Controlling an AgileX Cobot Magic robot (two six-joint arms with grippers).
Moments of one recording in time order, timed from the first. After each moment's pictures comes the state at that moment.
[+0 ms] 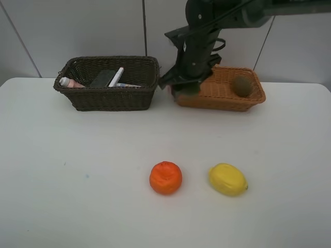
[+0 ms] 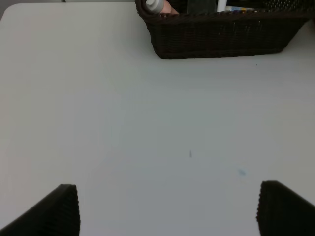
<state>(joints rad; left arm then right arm) -0.05 -0.01 -0.51 -0.01 1.07 -0.01 0.55 2.14 -1.73 -0.27 0.89 0.12</state>
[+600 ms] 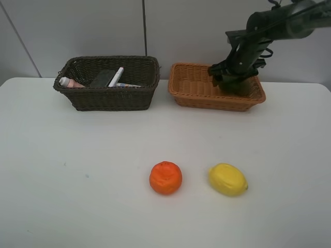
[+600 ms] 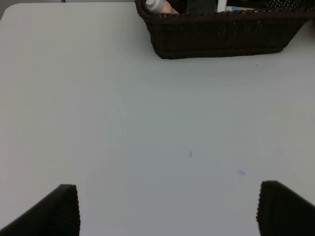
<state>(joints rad) -0.05 -0.01 -0.51 -0.01 1.07 -0.01 0.24 2.24 -1.73 -0.17 0.67 0.06</state>
